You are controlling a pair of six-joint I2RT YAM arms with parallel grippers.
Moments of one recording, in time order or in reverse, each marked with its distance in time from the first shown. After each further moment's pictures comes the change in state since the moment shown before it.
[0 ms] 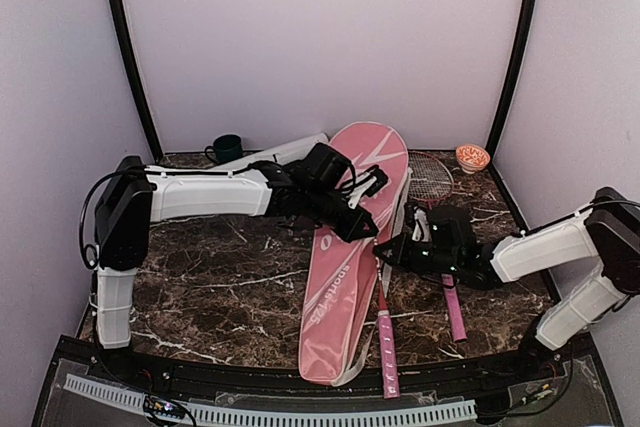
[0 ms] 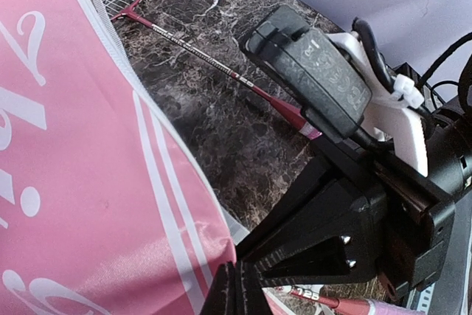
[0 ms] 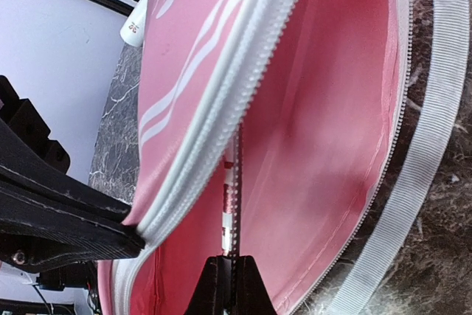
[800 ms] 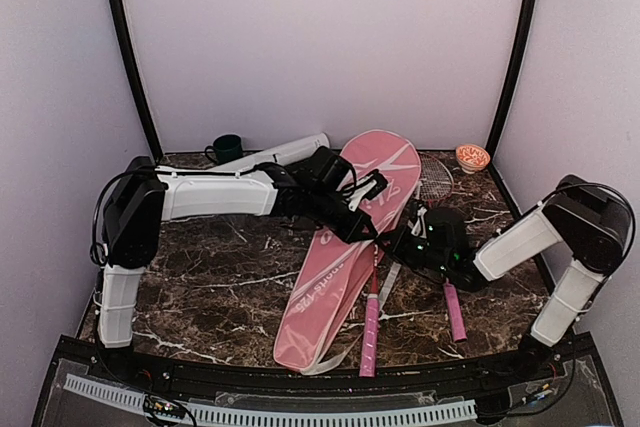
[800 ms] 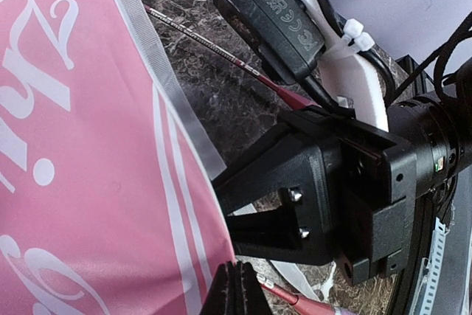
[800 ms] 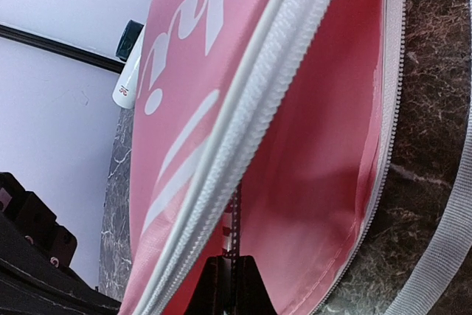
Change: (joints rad) left arm 0.012 0.071 0.053 -0.028 0.053 0.015; right arm -0.055 0.195 -0.021 0.312 0.096 0.133
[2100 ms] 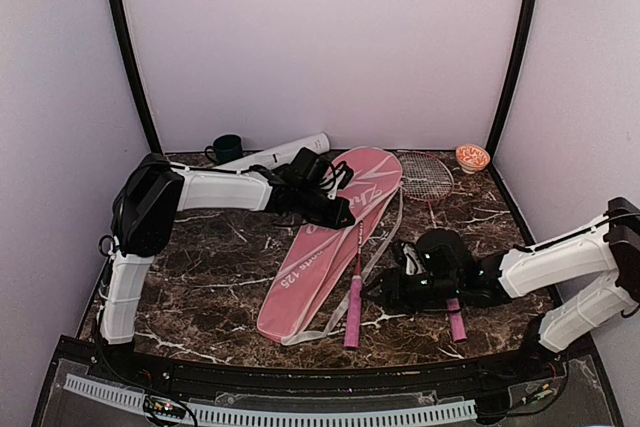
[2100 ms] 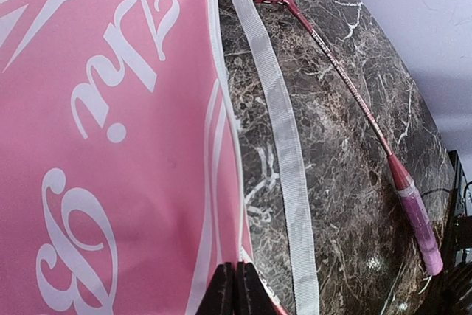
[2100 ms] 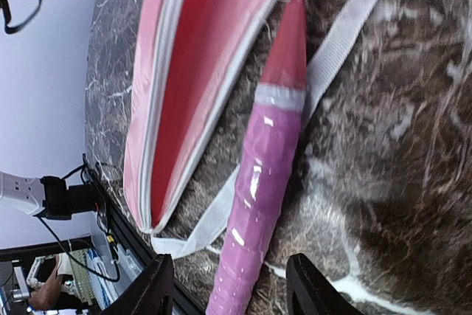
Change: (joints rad) left arm 0.140 0.095 -0.020 0.129 -0.066 -0.248; right arm 0.226 -0.297 -0.036 -0.537 -0.201 0.043
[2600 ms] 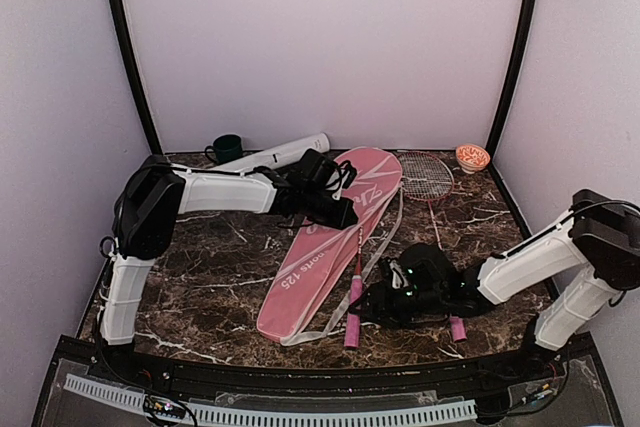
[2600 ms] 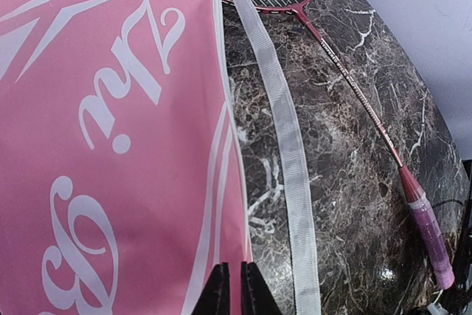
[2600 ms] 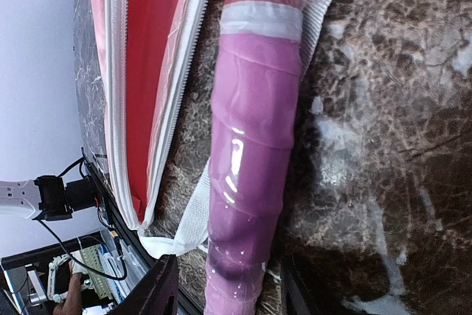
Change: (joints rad) left arm -0.034 0.000 0.015 -0.003 -0.101 -0.007; right arm 0.078 0.174 0.001 0.134 -0.025 0.141
